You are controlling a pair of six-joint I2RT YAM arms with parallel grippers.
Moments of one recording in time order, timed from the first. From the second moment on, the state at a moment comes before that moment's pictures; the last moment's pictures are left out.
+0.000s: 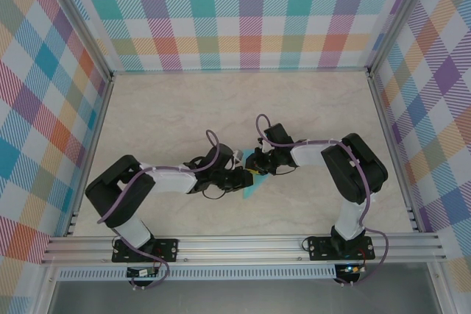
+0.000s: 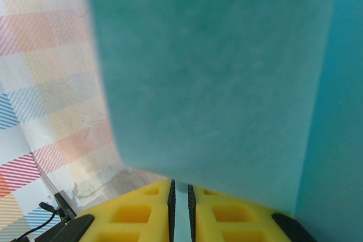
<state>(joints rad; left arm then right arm) -0.81 1.66 0.69 0.19 0.46 -1.00 0.58 1.83 0.86 -0.06 -0.57 0.86</state>
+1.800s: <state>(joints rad) -0.83 1.72 0.68 0.26 0.27 -1.08 0.58 1.82 0.85 -0.06 -0.57 0.87</state>
